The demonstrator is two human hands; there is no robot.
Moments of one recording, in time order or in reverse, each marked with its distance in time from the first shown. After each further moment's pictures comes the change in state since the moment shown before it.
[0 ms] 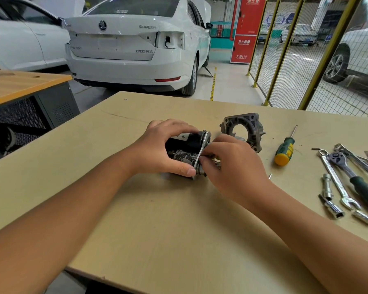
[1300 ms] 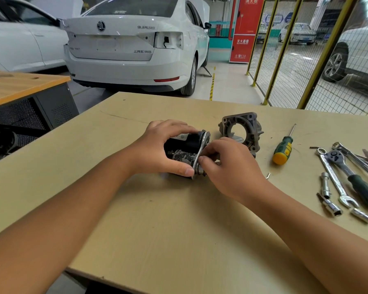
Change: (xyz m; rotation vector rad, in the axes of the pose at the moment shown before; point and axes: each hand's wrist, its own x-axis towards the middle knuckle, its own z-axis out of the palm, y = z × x) left_hand 0.001 -0.002 0.000 0.024 -0.028 0.025; right_hand 0.002 0.001 0.004 0.144 -0.082 0.191
